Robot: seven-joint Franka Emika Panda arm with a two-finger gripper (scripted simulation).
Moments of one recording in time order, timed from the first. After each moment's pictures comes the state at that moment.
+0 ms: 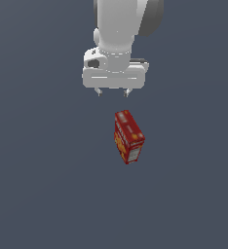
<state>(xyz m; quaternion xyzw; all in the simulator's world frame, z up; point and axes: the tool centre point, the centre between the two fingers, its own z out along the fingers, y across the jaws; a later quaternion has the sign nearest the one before) -0.075 -0.003 0.312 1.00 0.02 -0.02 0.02</state>
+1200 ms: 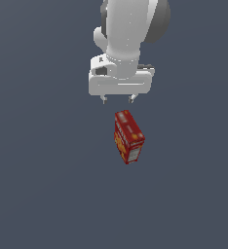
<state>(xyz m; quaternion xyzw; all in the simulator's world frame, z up) -0.051 0.015 0.302 1.00 0.06 0.00 0.03</state>
